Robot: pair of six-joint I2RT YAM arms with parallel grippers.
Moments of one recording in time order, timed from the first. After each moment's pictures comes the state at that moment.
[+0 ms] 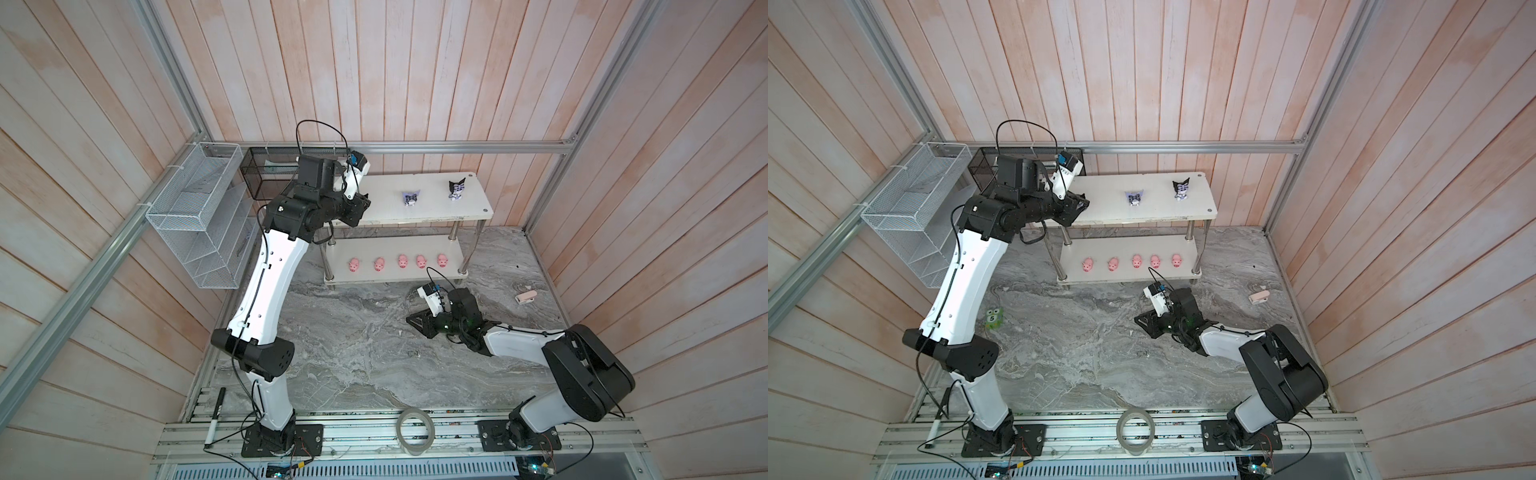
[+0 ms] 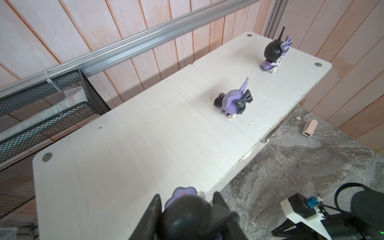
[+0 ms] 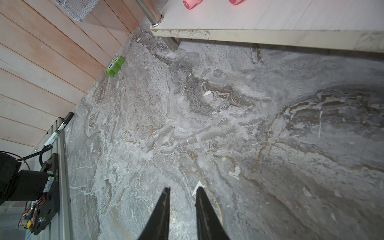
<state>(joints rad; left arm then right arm) -0.37 1.89 2.45 -1.06 0.19 0.21 0.57 1.54 0.59 0.36 -0.51 0.29</state>
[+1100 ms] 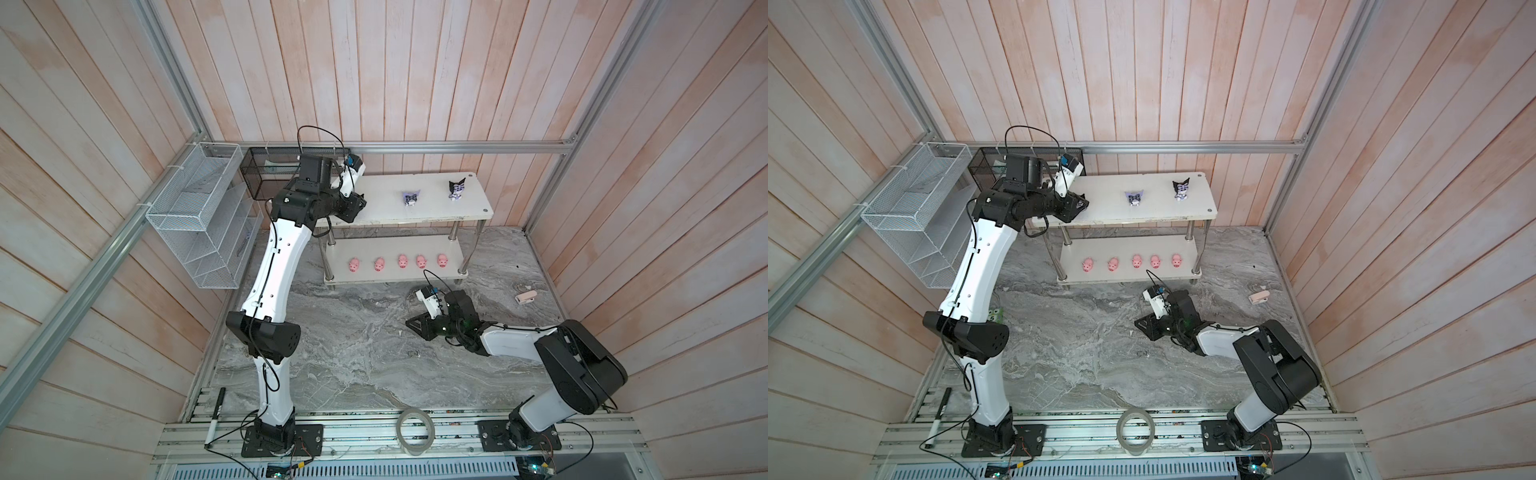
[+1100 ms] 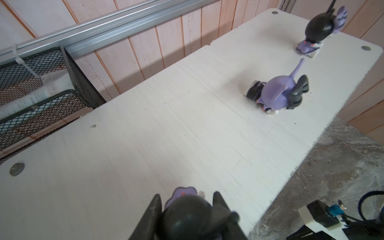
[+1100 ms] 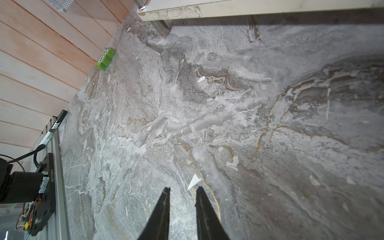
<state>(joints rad) -0.30 2.02 2.51 -1.05 0.28 0.24 0.57 1.59 0.59 0.36 -0.50 0.32</state>
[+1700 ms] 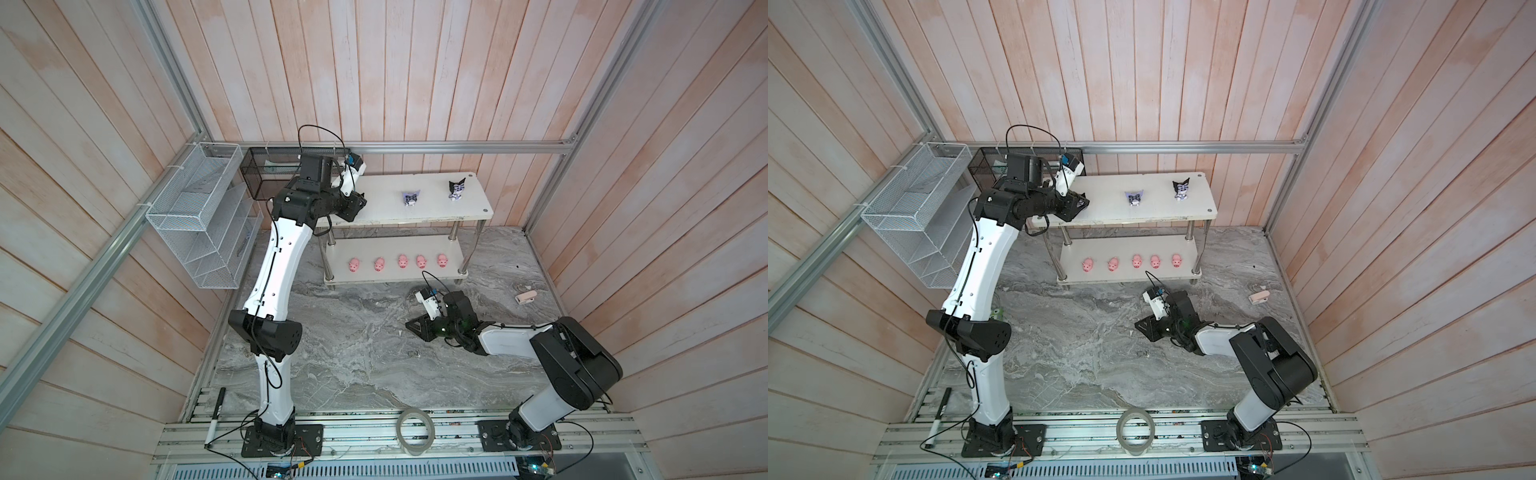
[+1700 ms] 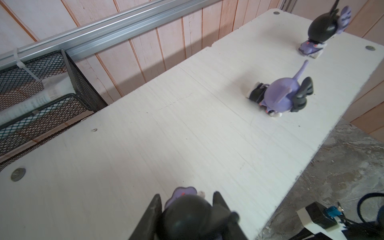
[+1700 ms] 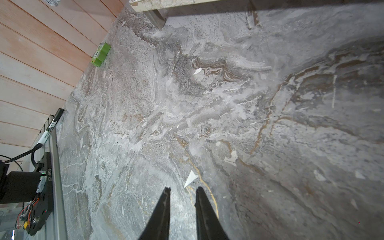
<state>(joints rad) -0.30 2.04 2.55 -1.07 0.28 0.26 0.57 1.61 0.60 0.36 -0.50 0.32</state>
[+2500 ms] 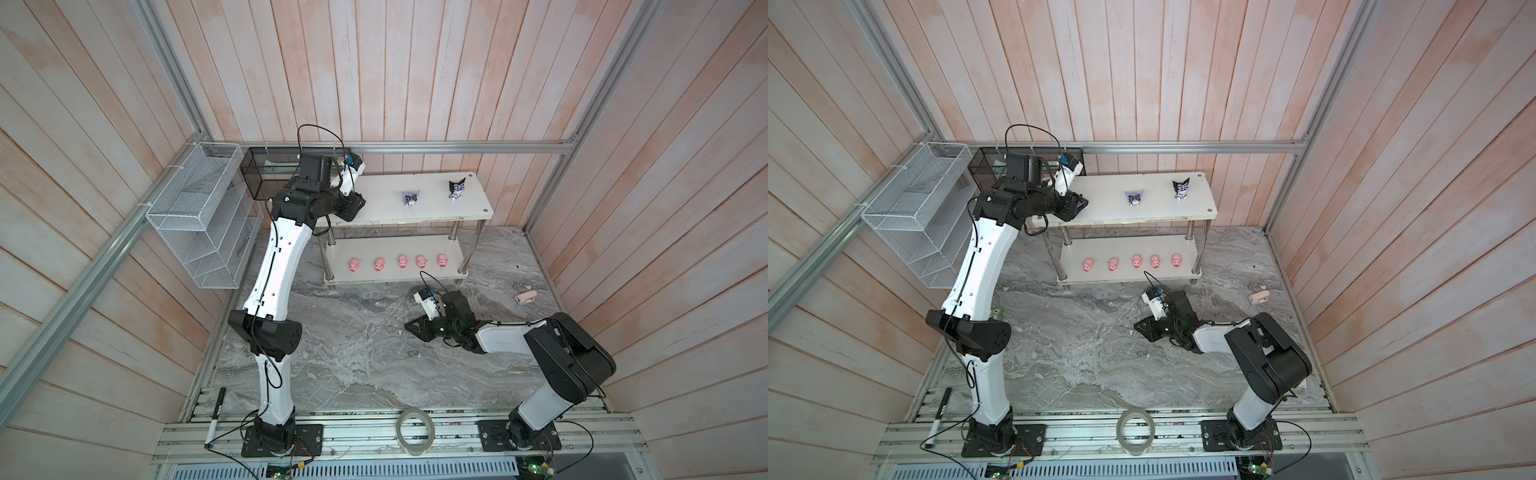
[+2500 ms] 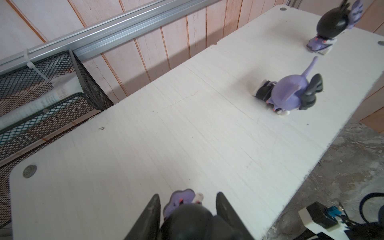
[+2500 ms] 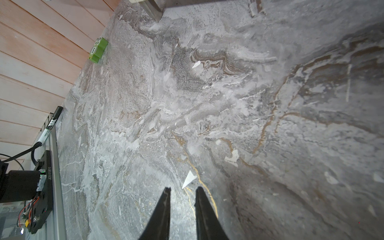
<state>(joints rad) -0.29 2.04 2.55 -1.07 0.26 0.27 0.57 1.65 0.61 0.36 -0.51 0.33</state>
